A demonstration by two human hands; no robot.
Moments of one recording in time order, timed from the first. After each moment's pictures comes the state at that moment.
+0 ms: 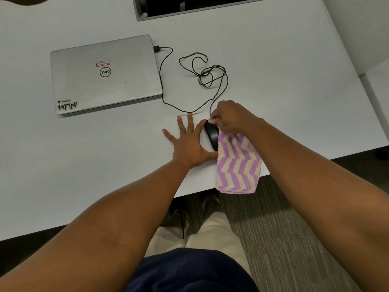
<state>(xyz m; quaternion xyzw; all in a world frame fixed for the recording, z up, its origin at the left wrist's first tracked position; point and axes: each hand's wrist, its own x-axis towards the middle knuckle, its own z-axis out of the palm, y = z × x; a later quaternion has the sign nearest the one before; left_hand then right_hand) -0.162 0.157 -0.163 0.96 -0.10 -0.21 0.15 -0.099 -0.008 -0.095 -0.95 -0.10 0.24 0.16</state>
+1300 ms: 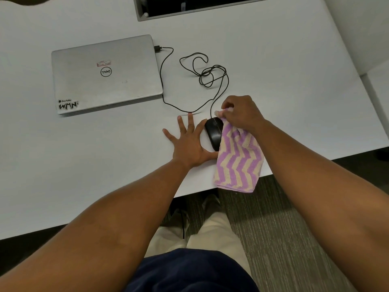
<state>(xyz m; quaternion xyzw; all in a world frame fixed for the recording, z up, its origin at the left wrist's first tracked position) -0.161 0.157 -0.165 0.96 -0.10 -0.21 0.16 -0.100 -0.025 -0.093 -0.94 0.09 0.15 0.31</state>
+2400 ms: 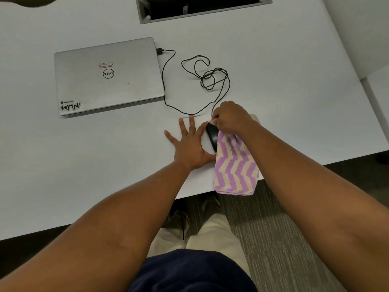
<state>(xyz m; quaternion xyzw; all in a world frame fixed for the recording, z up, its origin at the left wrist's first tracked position) -0.160 0.157 -0.163 0.96 -0.11 -0.22 0.15 -0.094 0.007 -0.092 -0.97 -0.06 0.23 0.09</state>
